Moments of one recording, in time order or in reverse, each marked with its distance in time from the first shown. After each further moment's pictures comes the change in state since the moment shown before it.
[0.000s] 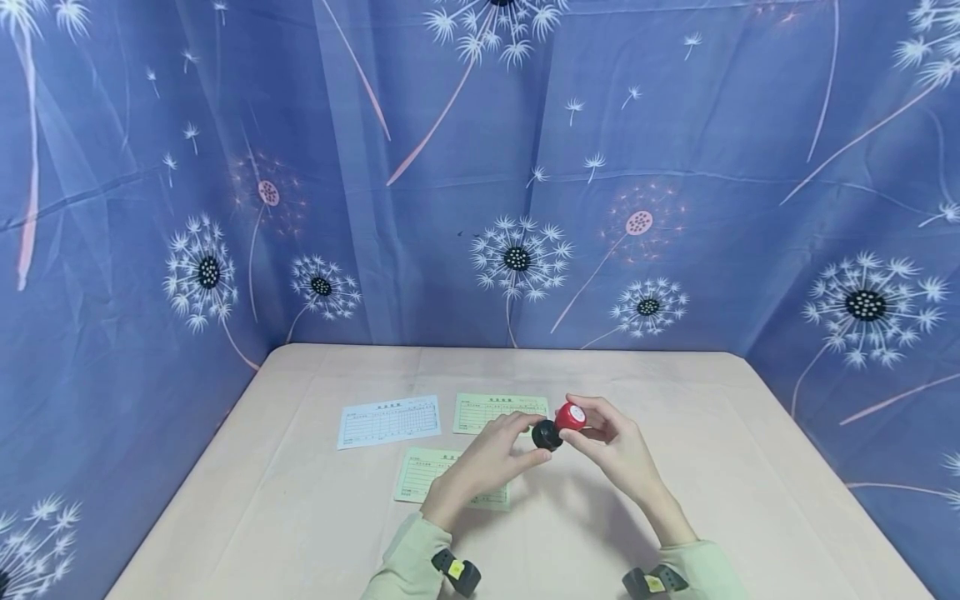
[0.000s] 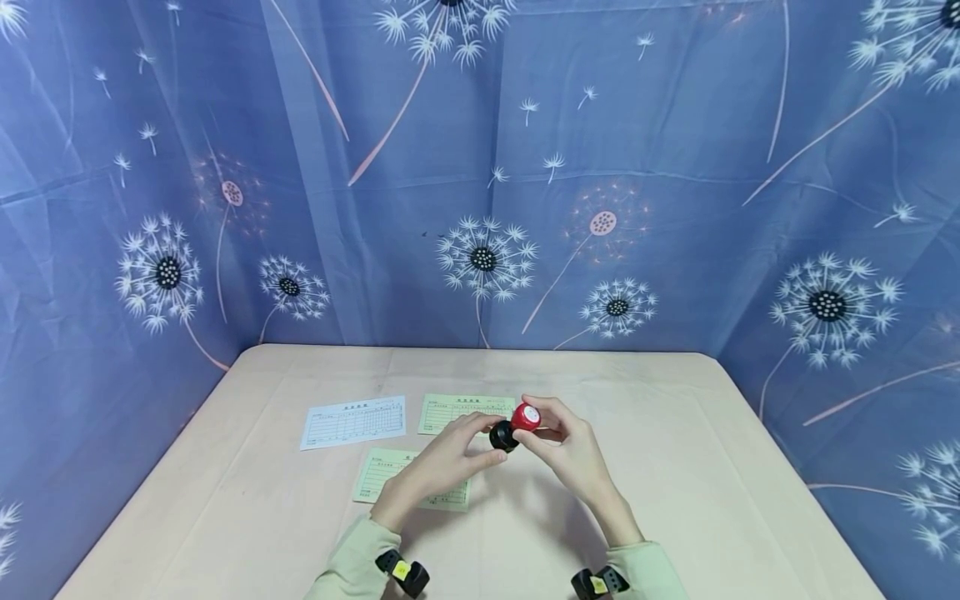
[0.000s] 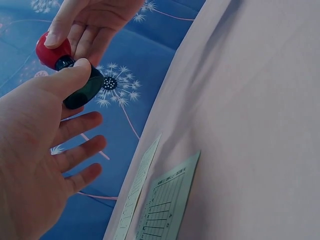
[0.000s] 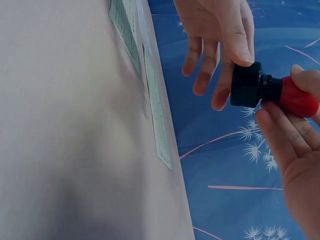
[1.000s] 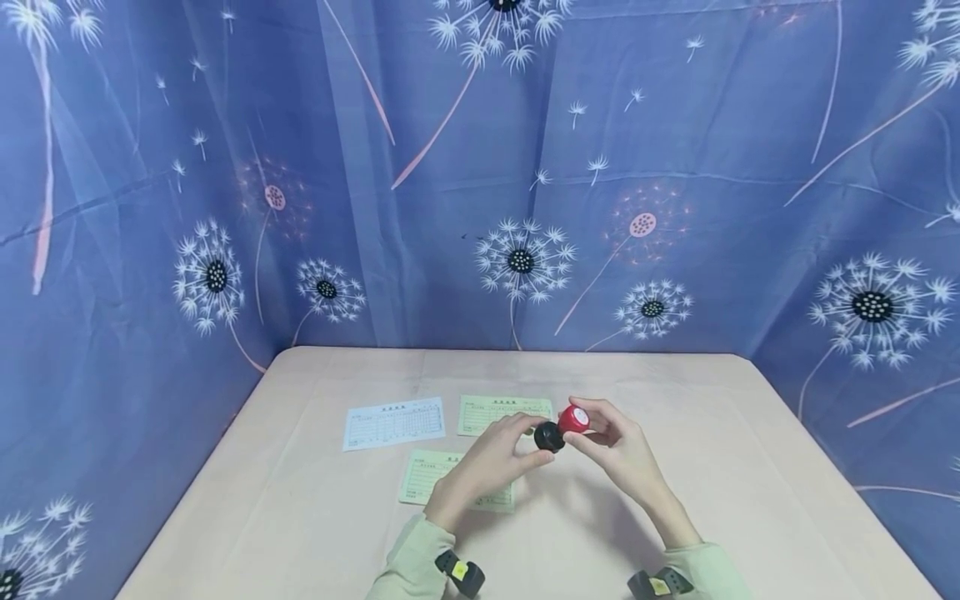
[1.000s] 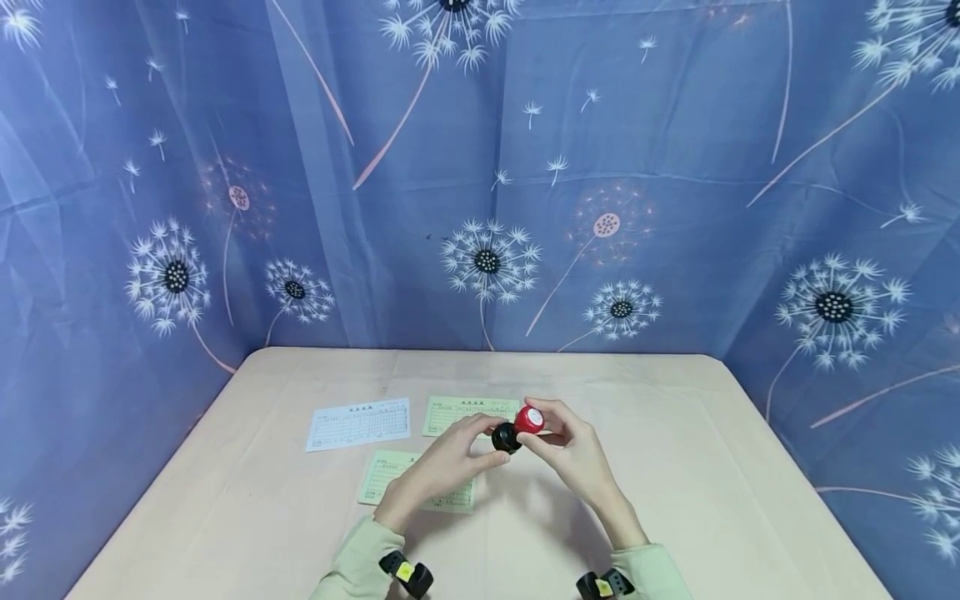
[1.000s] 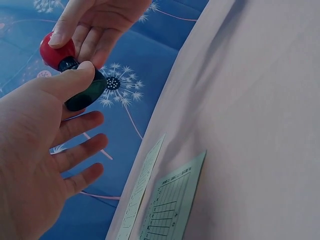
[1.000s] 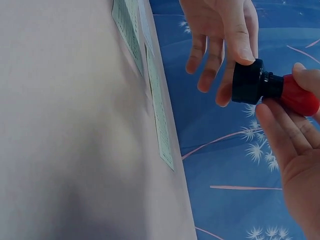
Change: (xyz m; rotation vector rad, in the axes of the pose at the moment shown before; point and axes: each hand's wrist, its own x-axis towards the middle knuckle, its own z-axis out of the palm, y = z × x) left_hand 0.000 -0.001 -0.002 0.018 0.014 0.010; right_hand 0.001 0.003 0.001 0.032 -0.016 -0.049
